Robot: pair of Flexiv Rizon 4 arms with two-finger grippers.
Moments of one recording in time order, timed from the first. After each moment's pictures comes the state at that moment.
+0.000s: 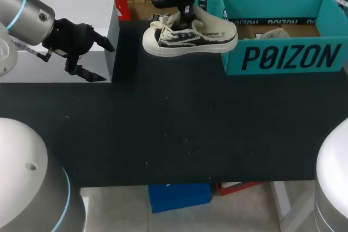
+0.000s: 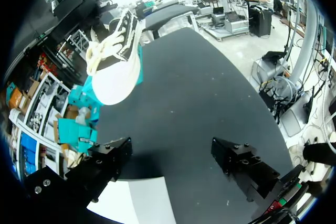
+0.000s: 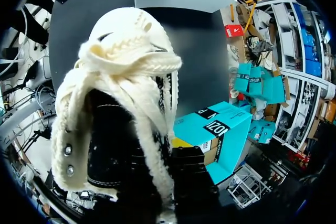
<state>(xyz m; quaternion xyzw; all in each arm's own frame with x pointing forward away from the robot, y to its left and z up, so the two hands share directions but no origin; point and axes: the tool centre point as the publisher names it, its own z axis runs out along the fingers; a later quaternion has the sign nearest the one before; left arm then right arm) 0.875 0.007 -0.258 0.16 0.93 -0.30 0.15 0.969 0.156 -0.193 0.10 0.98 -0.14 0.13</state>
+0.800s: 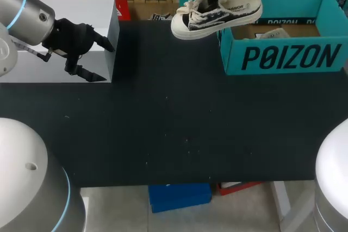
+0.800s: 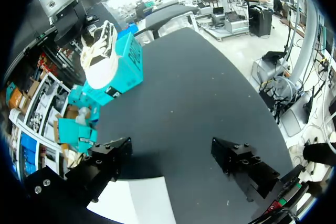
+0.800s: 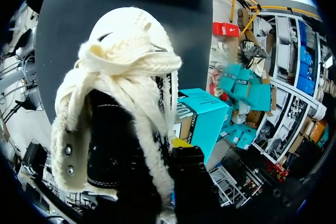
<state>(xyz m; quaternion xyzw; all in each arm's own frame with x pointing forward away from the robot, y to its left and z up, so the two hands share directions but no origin) 0.875 0.007 -0.258 0.16 0.93 -0.30 0.15 1.057 0.082 -0.175 0.02 0.97 -0.18 0.18</state>
